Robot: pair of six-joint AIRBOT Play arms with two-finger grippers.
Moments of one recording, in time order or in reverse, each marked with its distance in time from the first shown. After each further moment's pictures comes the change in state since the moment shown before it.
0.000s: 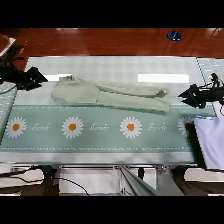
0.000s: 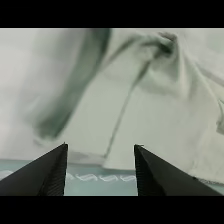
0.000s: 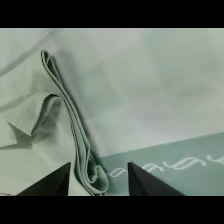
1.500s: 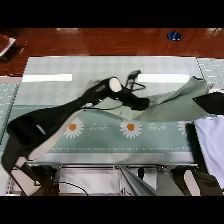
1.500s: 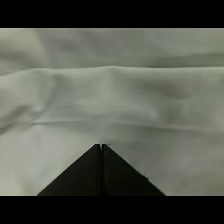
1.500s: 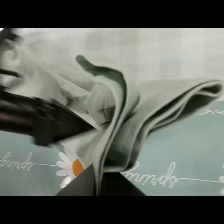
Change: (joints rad) left arm -1.084 -0.494 0.437 -0.252 0.164 -0.099; right arm 0.175 0.952 -0.074 -0.155 0.275 0.098
